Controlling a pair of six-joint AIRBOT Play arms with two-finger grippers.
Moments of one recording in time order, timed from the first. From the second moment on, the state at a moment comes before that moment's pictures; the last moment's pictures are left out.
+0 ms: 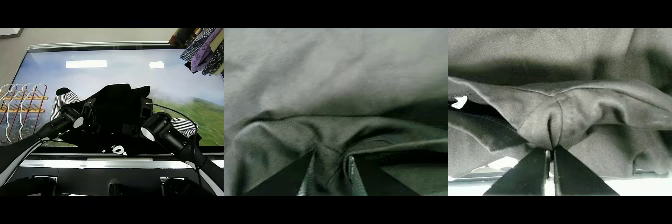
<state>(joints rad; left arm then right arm) -0.66 -1.41 1.04 1.56 -0.97 -1.94 0.73 -1.06 0.97 -1.66 1.20 2.48</state>
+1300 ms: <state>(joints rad) -0.63 -1.39 1.28 1.54 -1.23 -1.87 0.73 -1.05 1.05 -1.69 1.24 2.50</state>
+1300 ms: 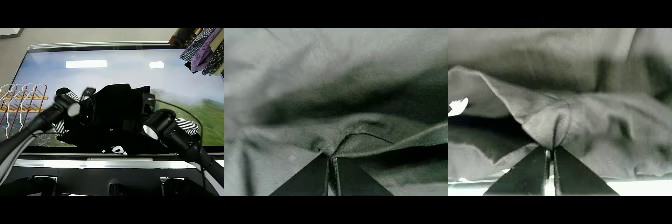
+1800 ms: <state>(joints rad) -0.54 -1.28 1.71 1.51 -1.60 -1.77 0.73 -1.06 1.52 -1.74 1.41 2.43</state>
